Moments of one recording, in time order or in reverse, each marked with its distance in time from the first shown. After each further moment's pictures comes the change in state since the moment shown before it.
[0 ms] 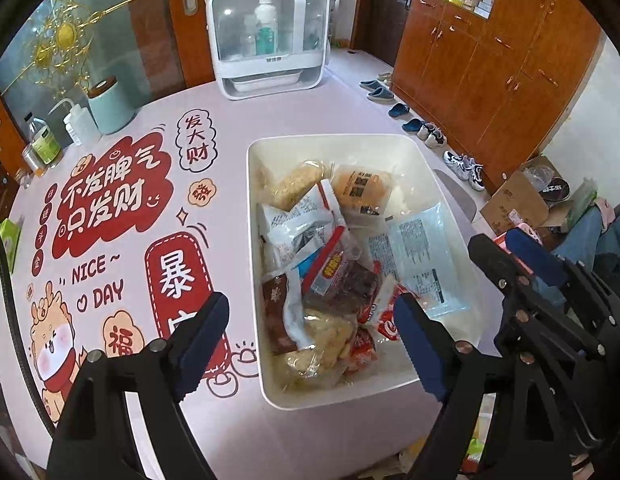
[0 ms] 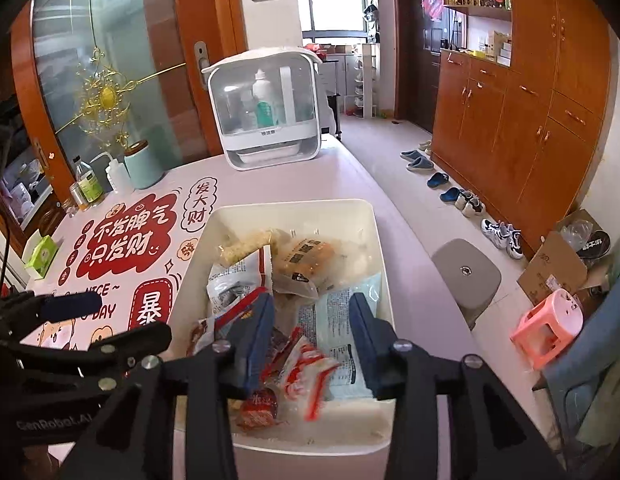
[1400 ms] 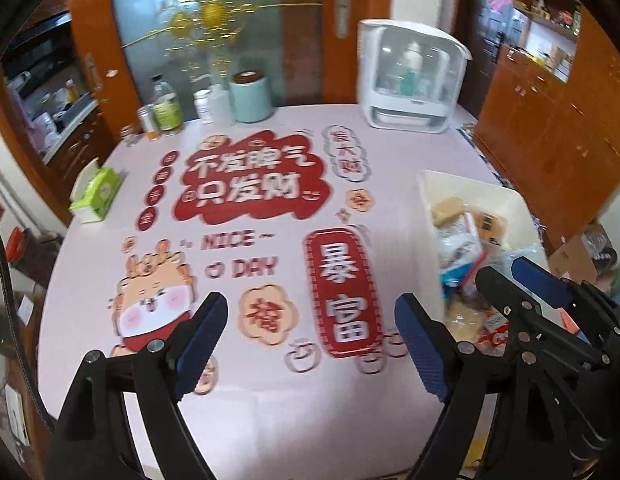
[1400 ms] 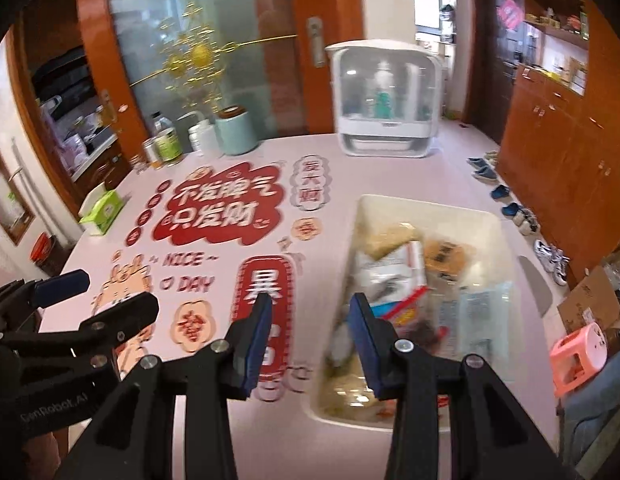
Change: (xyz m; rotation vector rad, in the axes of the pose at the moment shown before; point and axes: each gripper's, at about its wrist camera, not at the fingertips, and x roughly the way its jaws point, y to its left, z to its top) left arm -0.095 0.167 -0.062 -0.224 -0.123 0.224; right arm -0.018 0.164 -0.001 -0.172 0.080 0.201
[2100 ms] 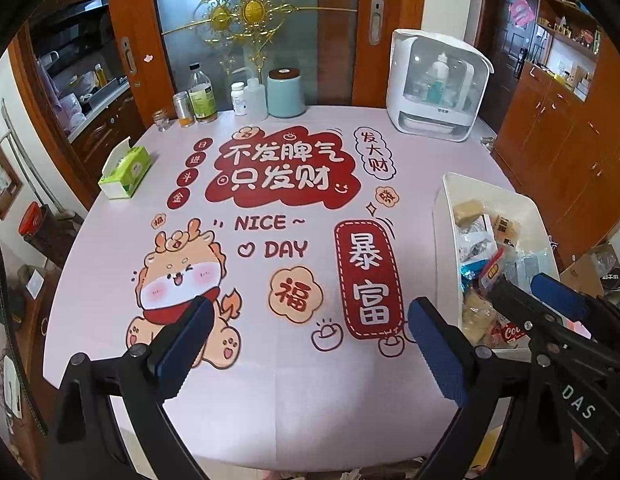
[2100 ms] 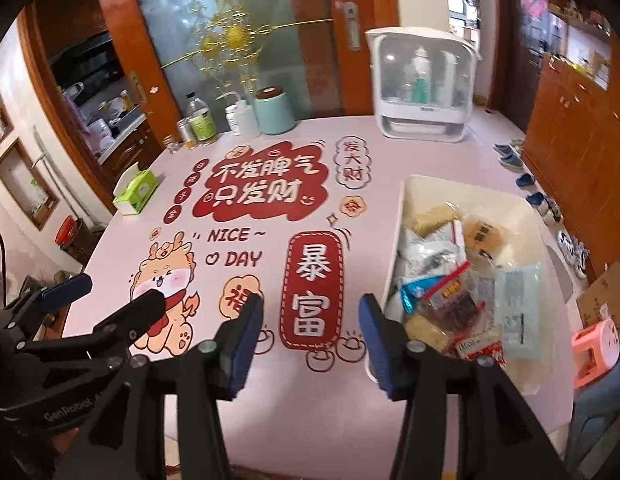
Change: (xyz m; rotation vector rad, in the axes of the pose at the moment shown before) left arm -0.019 0.019 -0.029 -0.072 -0.008 0.041; right arm -0.022 0.019 -0.012 0.023 0.070 0.068
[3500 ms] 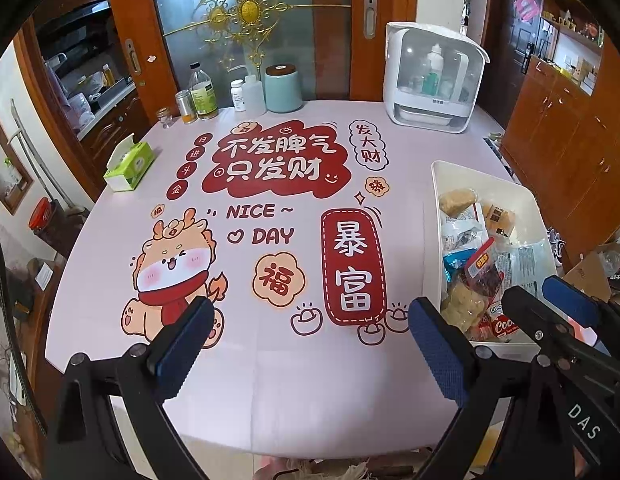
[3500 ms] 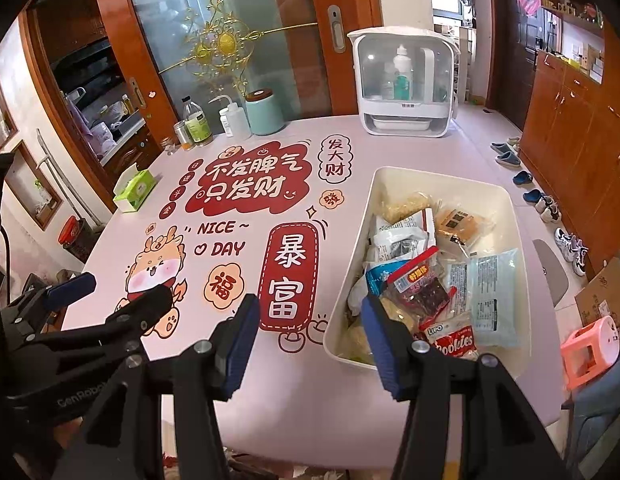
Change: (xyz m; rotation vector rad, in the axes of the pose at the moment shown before) left arm -0.013 -0.039 -0.018 0.002 0.002 0.043; right arm -0.020 -0.035 -0.017 -0.018 -0.016 0.008
